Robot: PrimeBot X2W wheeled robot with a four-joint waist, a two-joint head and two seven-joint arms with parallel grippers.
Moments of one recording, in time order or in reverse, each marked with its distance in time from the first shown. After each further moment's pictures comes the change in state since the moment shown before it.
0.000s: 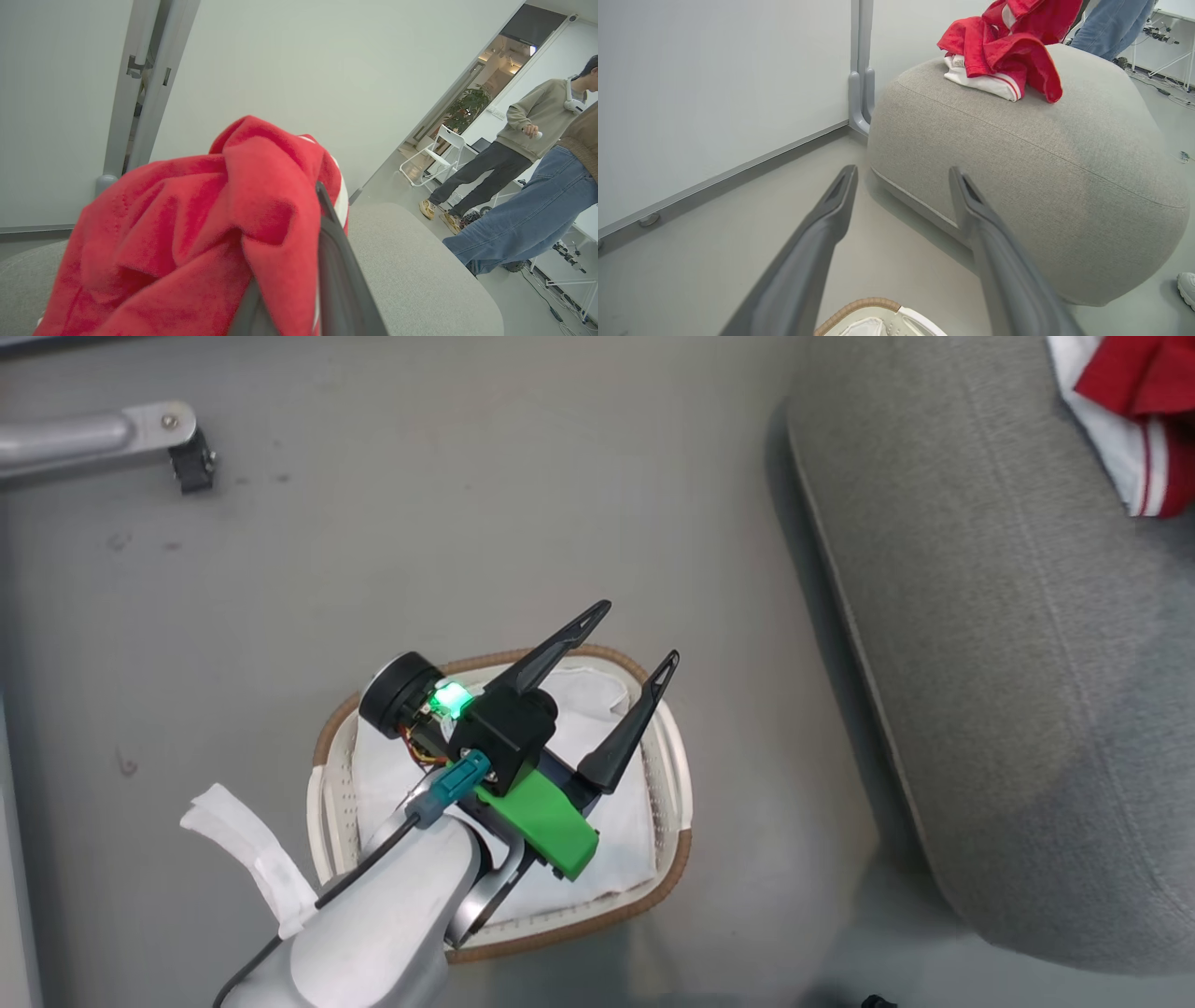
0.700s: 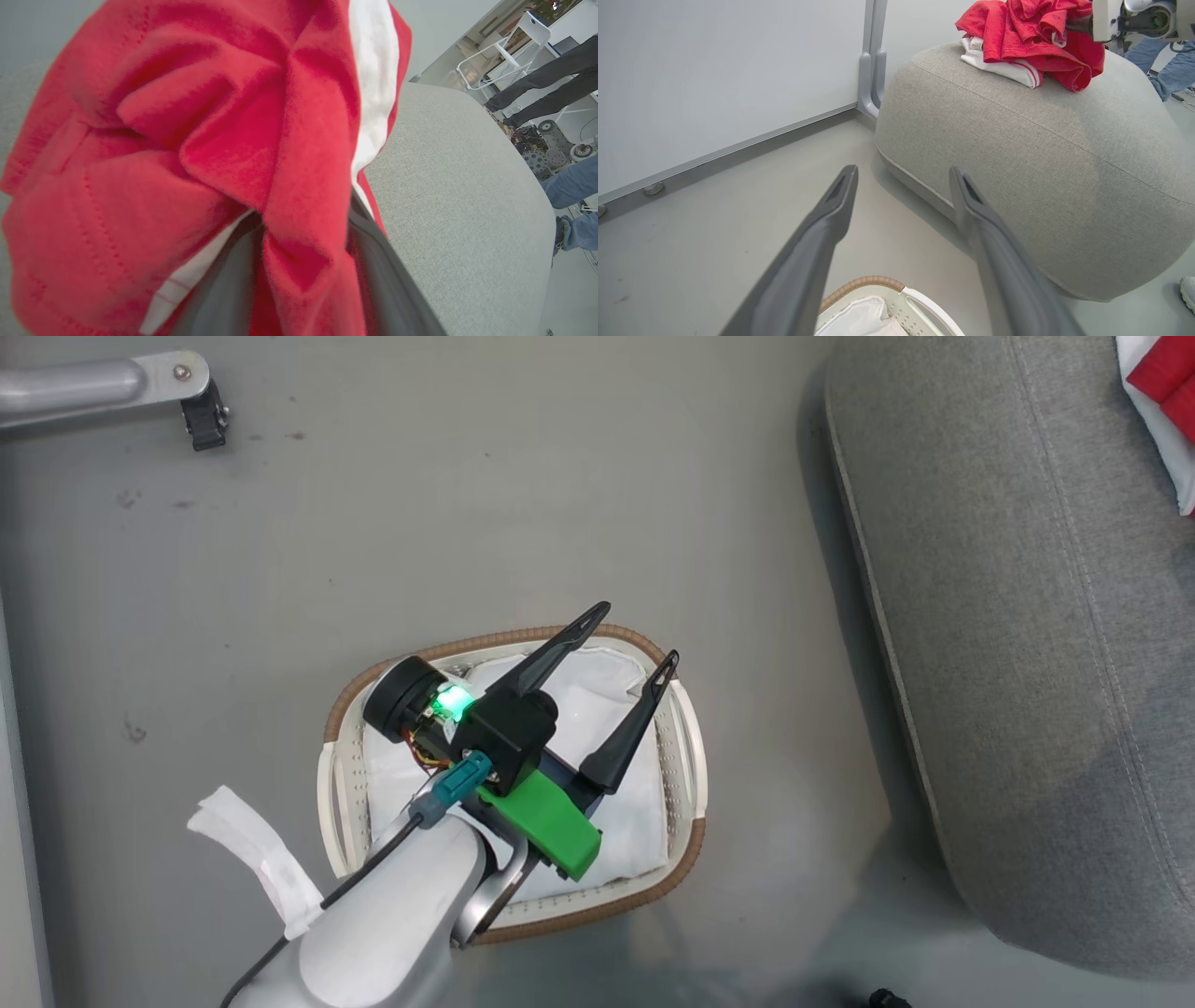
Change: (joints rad) left arm -0.008 -0.008 -0.011 0.029 -0.012 0.013 -0.026; right arm 0.064 0.005 -0.129 0.312 -0.089 0.000 0.002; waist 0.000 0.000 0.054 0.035
